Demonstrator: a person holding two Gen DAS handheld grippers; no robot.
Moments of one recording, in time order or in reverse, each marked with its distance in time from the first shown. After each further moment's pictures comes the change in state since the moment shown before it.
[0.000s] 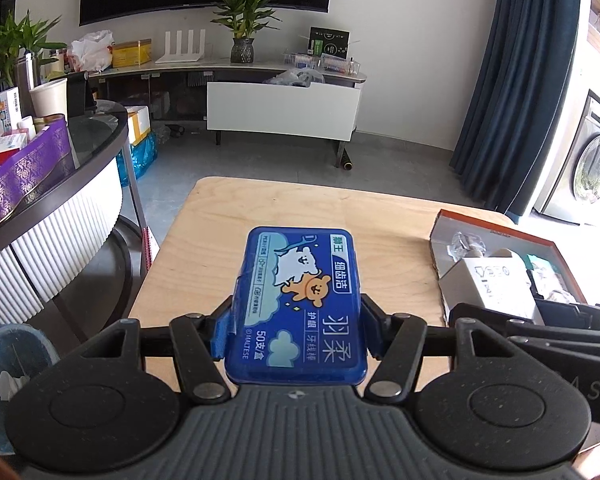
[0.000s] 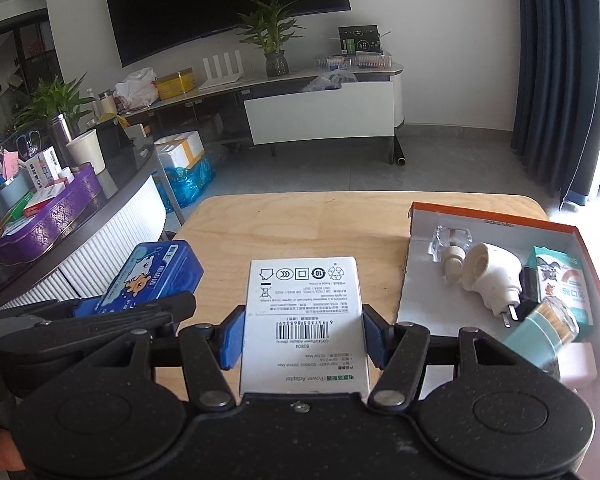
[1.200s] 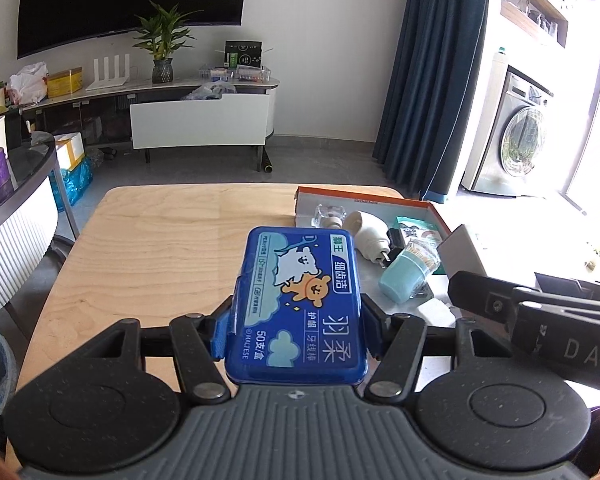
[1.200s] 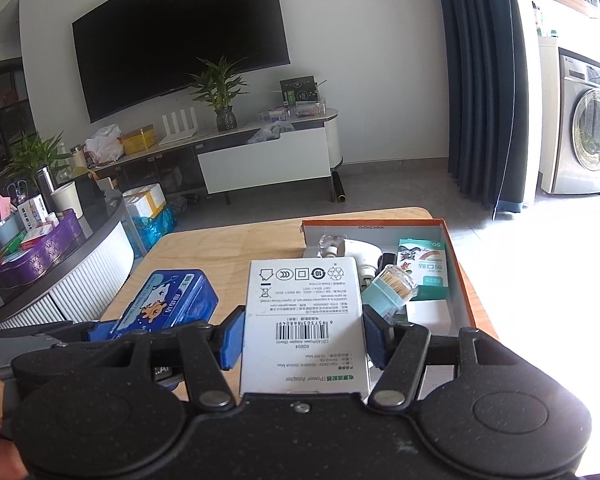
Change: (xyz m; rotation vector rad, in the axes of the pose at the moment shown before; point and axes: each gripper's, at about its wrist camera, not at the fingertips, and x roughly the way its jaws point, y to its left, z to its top) left arm -0.046 -0.080 -0.043 0.126 -0.038 -0.164; right arm -0.131 -0.077 -0.058 0.085 -0.159 -0.101
